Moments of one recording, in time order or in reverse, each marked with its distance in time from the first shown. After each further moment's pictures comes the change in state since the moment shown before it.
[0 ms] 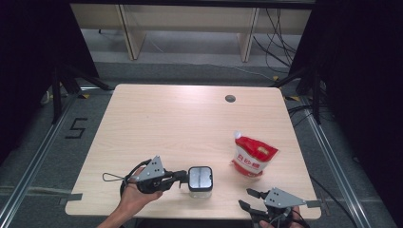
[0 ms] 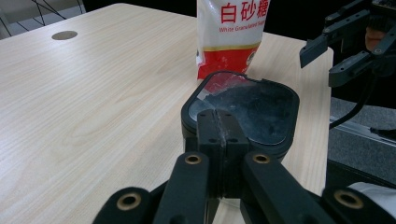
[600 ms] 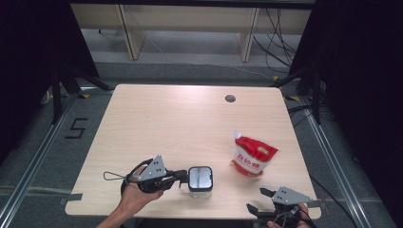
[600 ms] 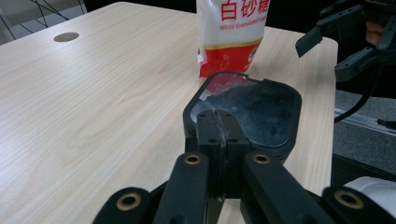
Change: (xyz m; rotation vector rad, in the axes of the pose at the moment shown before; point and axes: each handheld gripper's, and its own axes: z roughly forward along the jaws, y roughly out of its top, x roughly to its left) left arm 0.000 0.005 0.001 0.025 0.011 0.033; right arm -0.018 -0.014 -0.012 0.090 -0.049 0.085
